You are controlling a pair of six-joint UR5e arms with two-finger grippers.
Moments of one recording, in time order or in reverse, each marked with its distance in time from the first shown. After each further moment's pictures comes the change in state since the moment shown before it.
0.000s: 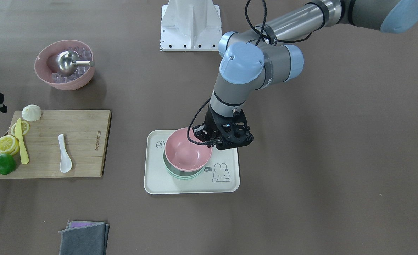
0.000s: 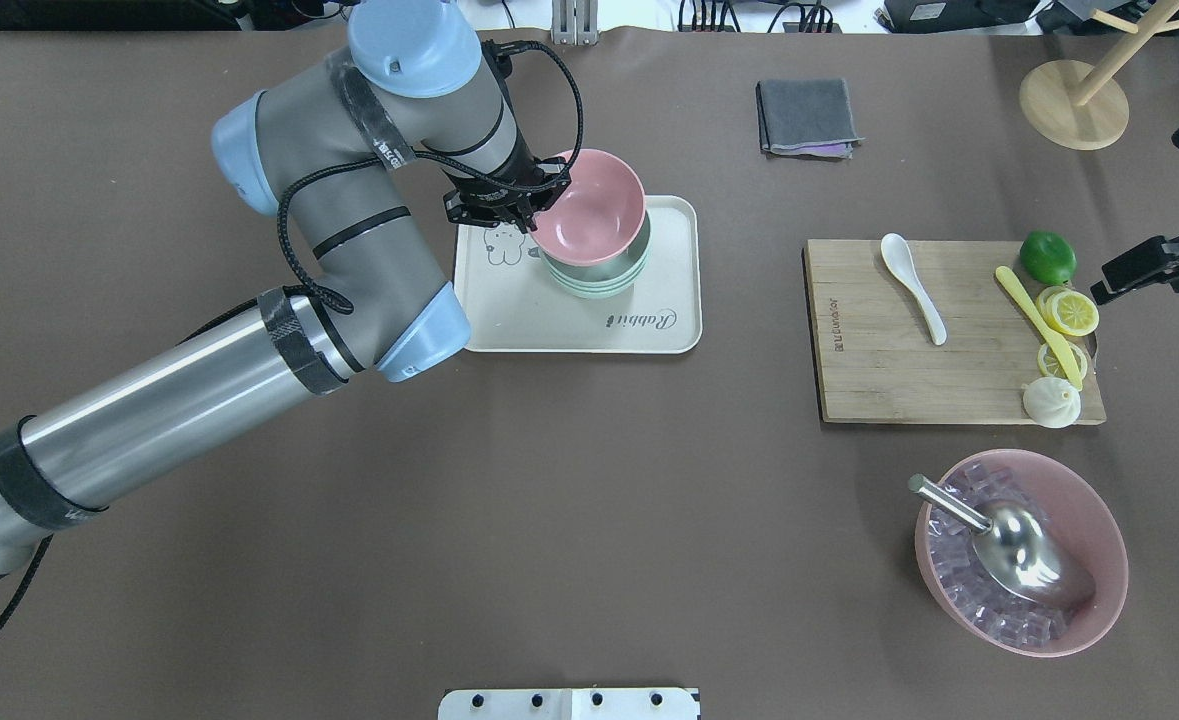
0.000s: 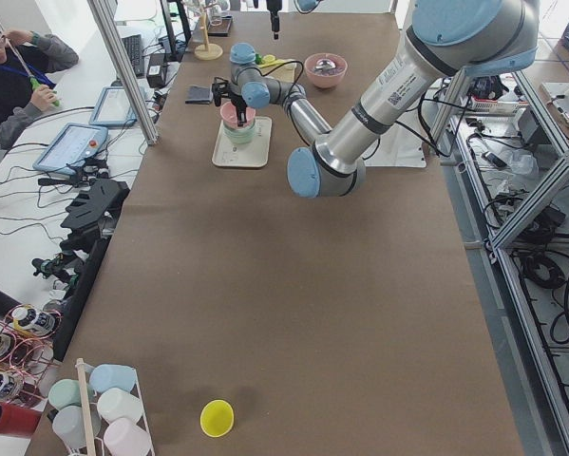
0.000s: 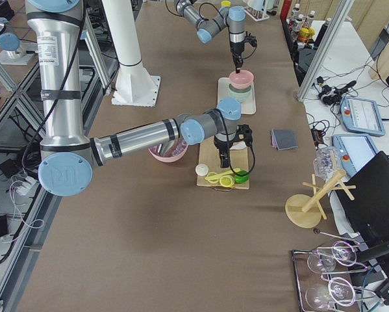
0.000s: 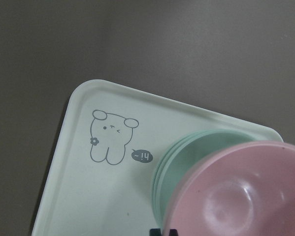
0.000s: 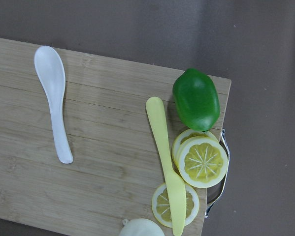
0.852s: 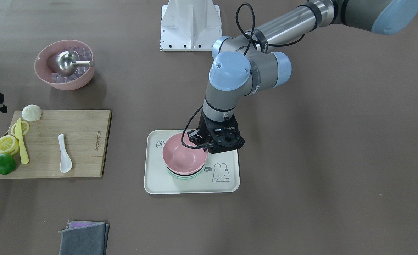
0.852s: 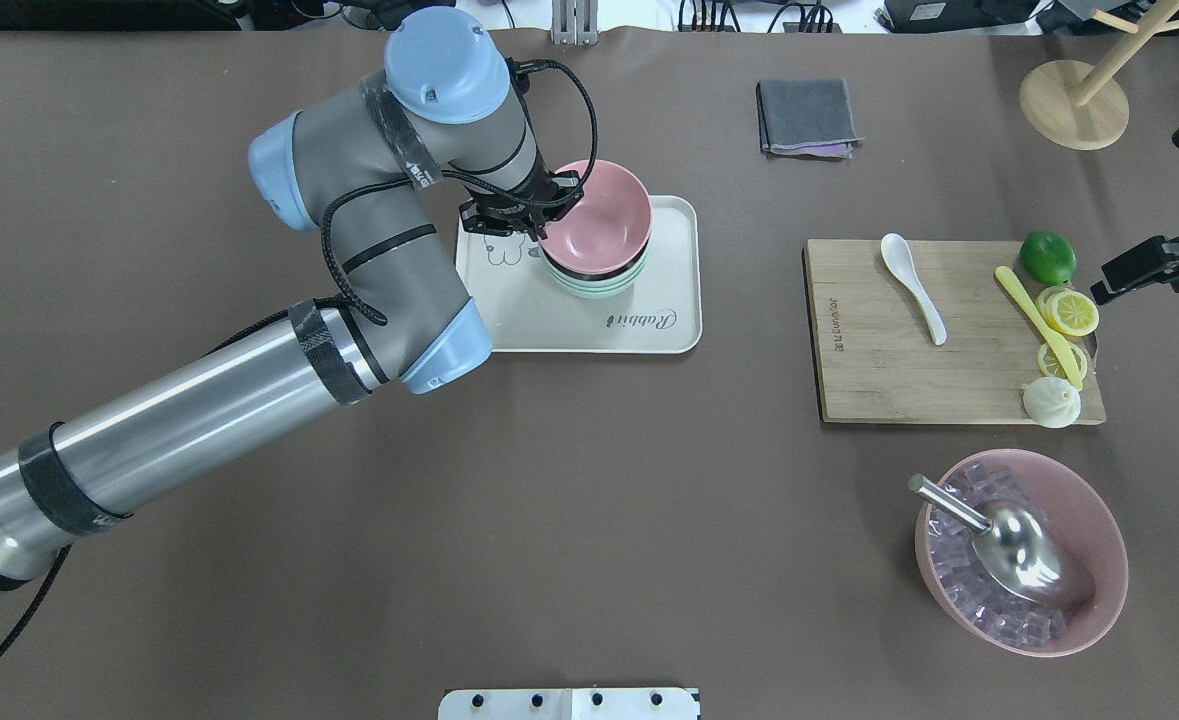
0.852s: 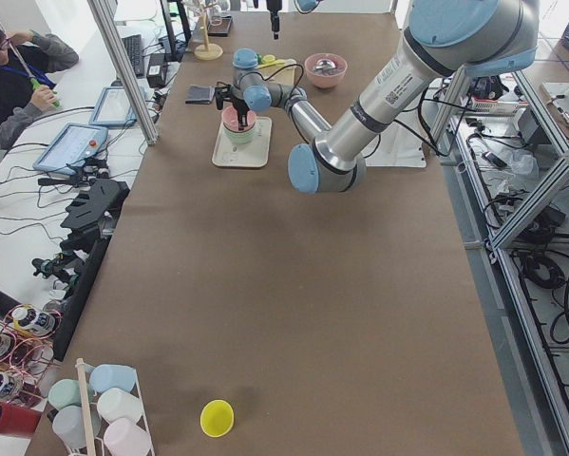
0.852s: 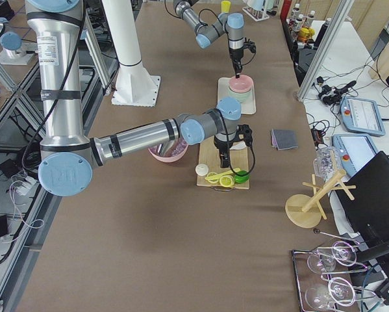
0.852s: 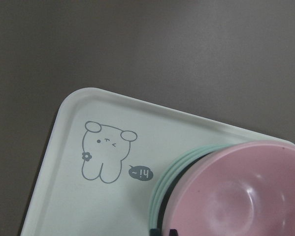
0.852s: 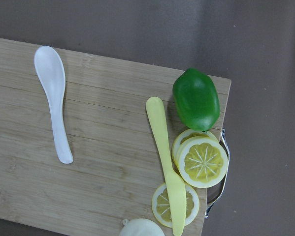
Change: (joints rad) left arm 0.038 -0.019 0.063 -0.030 0.052 0.001; right arm 0.000 0.000 0.000 0.000 0.000 0.001
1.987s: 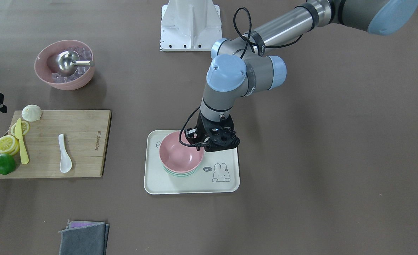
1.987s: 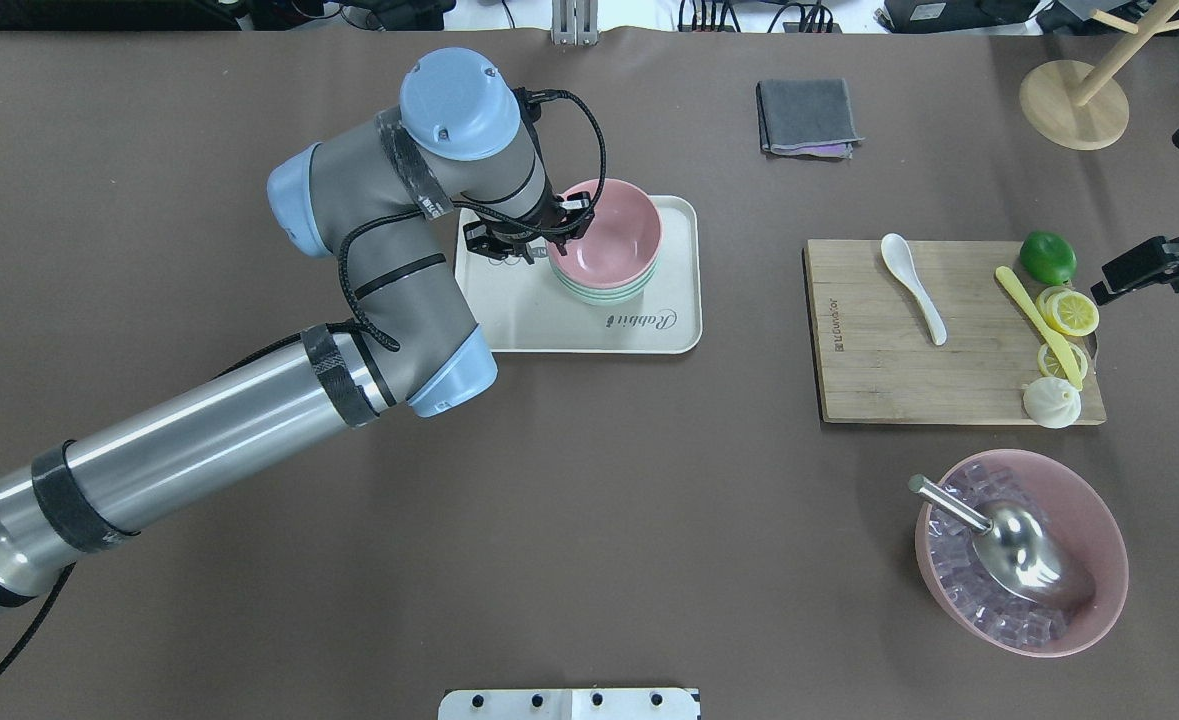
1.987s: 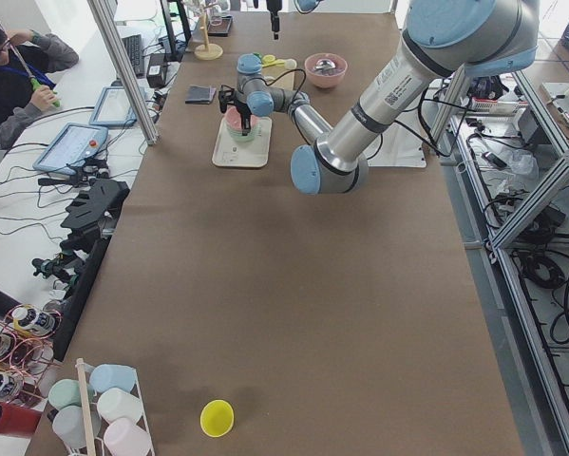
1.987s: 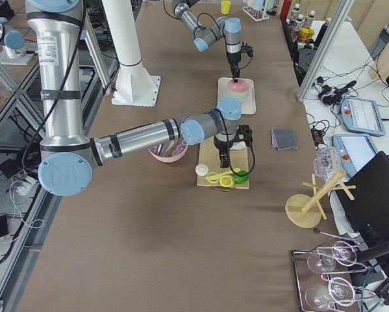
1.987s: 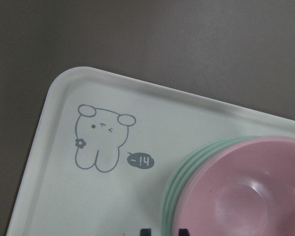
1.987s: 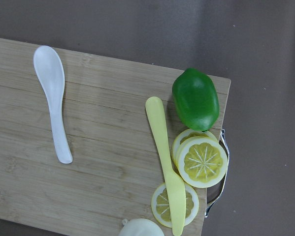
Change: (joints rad) left arm 0.018 0.009 0.020 -0.057 0.011 0.012; right arm 0.000 0.000 -0.001 0.000 0.000 0.000
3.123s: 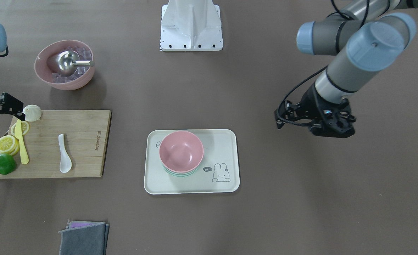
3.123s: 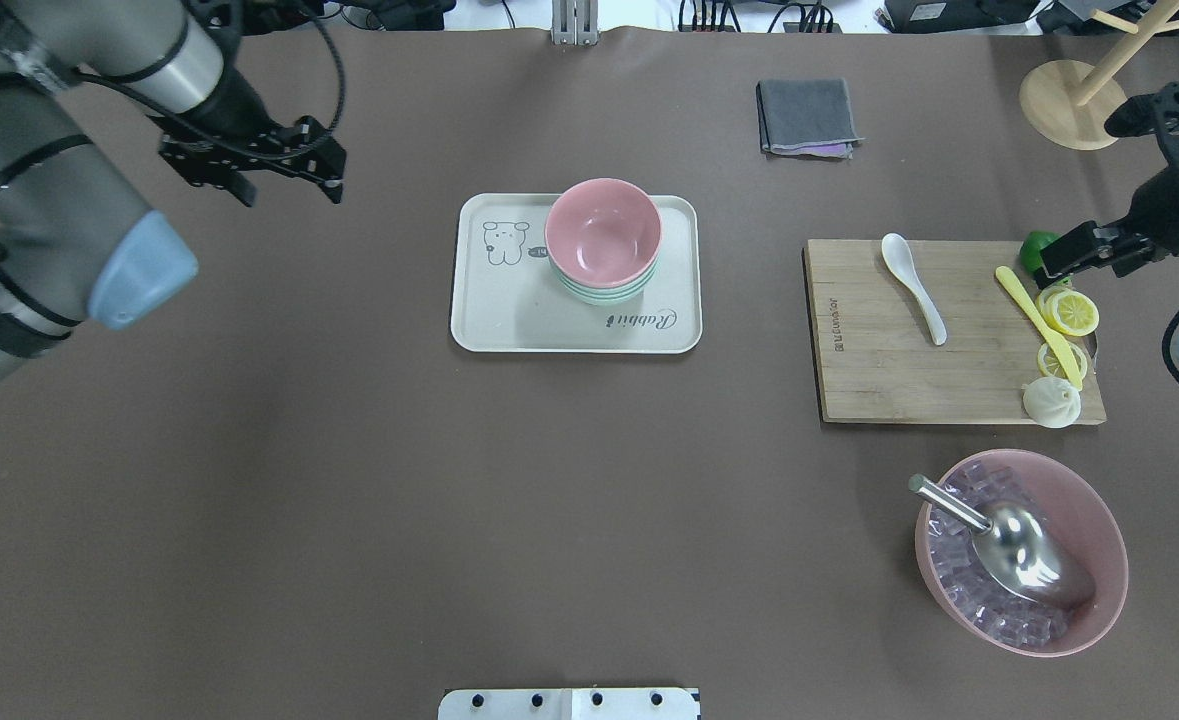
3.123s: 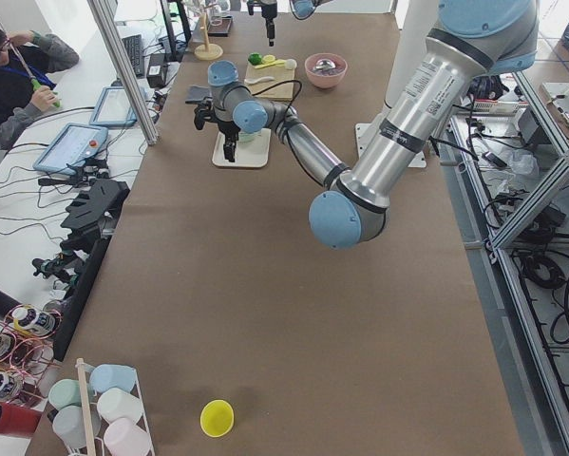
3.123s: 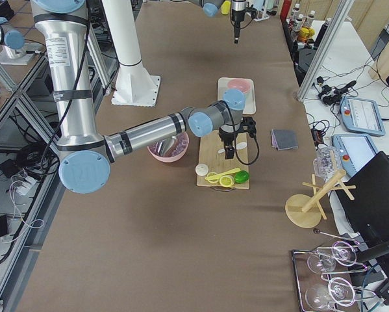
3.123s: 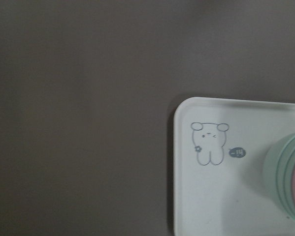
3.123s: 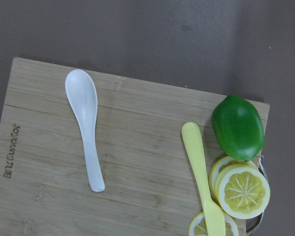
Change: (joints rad) left arm -0.343 0.406 -0.488 0.376 -0.326 0.647; right arm -0.082 0.107 -0.035 0.000 -0.055 0.111
